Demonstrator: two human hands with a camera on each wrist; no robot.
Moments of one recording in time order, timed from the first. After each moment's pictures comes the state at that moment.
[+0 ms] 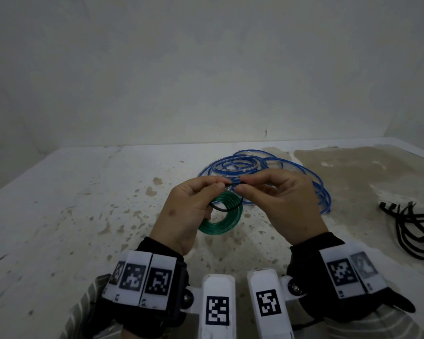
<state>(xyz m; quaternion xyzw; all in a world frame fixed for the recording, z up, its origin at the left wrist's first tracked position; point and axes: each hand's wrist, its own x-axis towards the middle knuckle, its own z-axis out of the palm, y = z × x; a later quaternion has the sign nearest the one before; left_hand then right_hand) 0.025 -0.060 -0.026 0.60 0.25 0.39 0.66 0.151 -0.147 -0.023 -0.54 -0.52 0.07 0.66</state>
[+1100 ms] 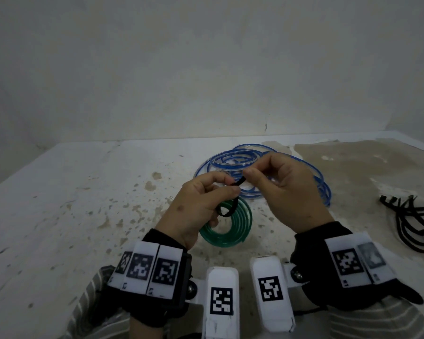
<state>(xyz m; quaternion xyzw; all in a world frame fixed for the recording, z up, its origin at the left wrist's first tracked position) 0.030 -0.065 -0.026 0.66 0.24 0.30 0.65 0.158 -0.147 -0.018 -0.60 -0.54 0.04 0.59</state>
